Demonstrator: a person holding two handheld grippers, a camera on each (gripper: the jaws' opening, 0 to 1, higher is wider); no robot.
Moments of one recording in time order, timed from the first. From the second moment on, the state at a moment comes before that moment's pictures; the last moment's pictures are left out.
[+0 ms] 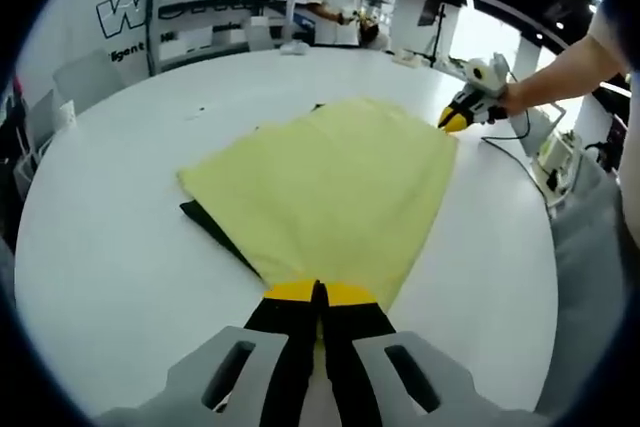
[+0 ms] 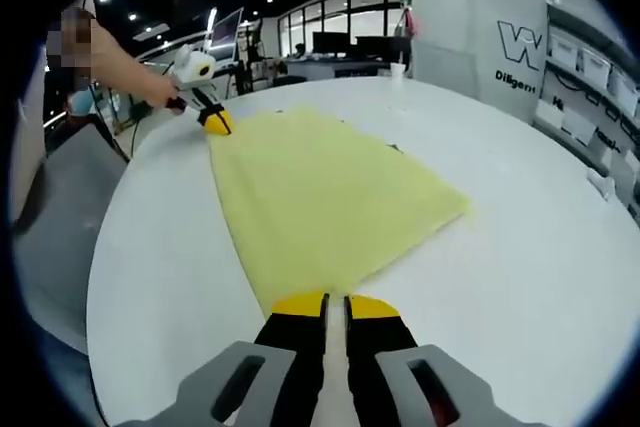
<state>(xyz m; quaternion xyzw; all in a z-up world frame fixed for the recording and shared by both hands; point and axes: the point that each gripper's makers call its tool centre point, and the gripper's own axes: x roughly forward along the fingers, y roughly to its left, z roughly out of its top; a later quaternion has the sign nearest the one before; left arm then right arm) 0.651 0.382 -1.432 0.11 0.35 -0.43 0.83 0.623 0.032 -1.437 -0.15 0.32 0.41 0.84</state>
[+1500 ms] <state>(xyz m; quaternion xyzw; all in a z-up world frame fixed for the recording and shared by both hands) 0.484 0.422 -1.317 -0.04 0.26 -0.26 0.93 0.486 0.088 -1.332 -0.07 0.24 0.34 0.91</state>
